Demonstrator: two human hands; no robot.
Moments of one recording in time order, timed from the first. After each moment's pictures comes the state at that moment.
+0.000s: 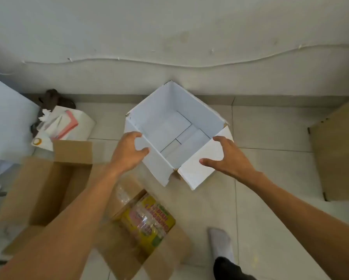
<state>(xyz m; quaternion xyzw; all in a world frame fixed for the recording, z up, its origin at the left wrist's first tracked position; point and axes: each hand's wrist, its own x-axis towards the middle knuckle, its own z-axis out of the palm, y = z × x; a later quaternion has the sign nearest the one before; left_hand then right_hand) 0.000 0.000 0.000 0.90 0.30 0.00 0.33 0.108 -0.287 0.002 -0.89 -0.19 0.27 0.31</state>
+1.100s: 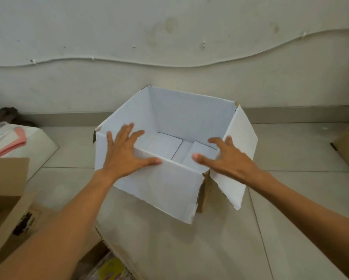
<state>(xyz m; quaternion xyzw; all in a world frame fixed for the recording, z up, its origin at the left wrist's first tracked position) 0.078 0.029 -0.245 0.97 0.10 0.18 0.13 0.163 -0.264 -0.217 -0.94 -0.21 0.13 0.25</state>
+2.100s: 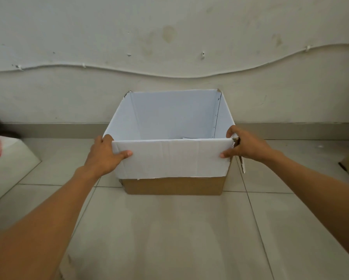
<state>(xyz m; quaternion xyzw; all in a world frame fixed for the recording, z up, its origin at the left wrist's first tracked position) 0.137 0.085 -0.262 0.93 0.28 0.14 0.21 0.314 -0.275 -0.244 -0.93 -0.23 0.10 0.25</state>
